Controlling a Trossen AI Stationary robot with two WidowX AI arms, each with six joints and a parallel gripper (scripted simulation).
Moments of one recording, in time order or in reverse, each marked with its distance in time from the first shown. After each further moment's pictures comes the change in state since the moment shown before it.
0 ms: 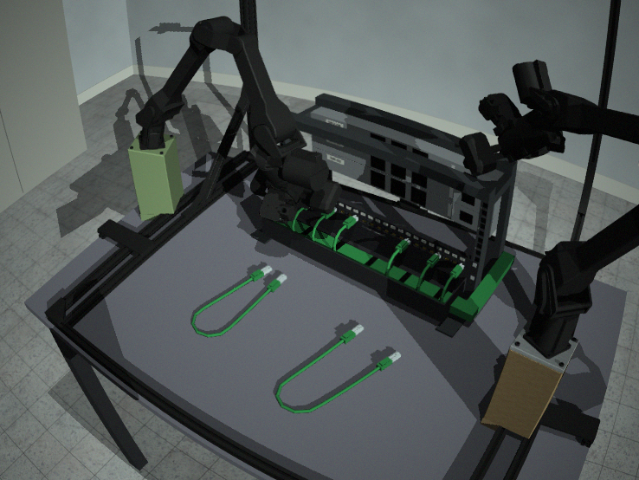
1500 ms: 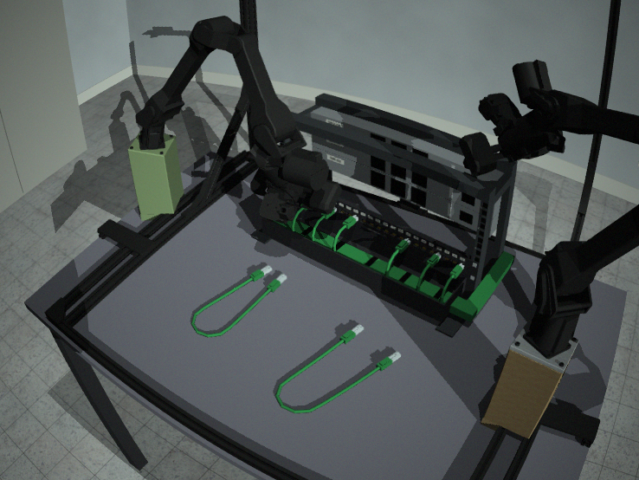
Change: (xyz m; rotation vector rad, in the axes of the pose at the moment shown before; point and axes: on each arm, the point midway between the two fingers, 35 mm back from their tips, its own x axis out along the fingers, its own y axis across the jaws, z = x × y) left arm 0.000 0.000 0.000 0.000 0.000 0.000; right arm 0.000 0.000 0.000 0.012 -0.003 0.003
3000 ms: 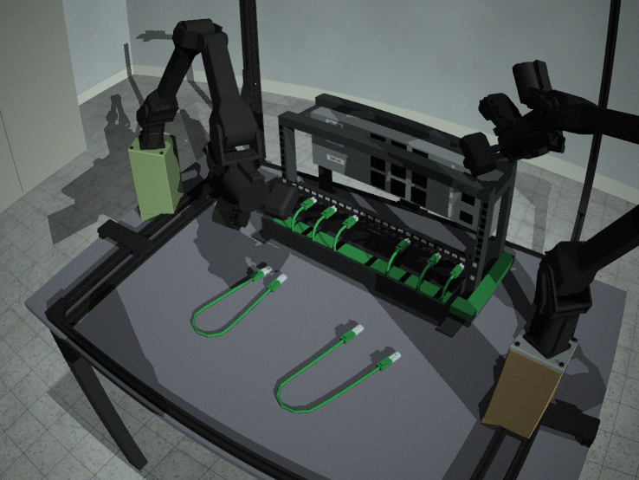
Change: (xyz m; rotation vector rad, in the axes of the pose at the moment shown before) left arm 0.000 0.000 0.000 0.000 0.000 0.000; right arm -0.102 -0.015 0.069 0.015 -0.005 -0.004
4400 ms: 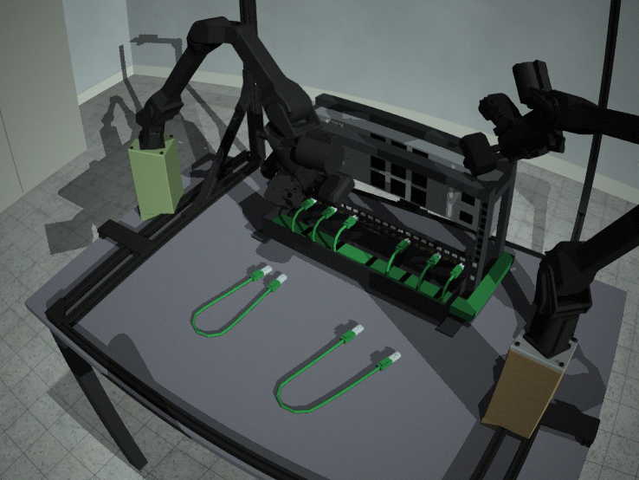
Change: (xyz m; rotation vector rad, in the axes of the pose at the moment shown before) left arm 0.000 0.000 0.000 0.000 0.000 0.000; right arm 0.045 0.062 -0.071 0.119 -0.097 0.015
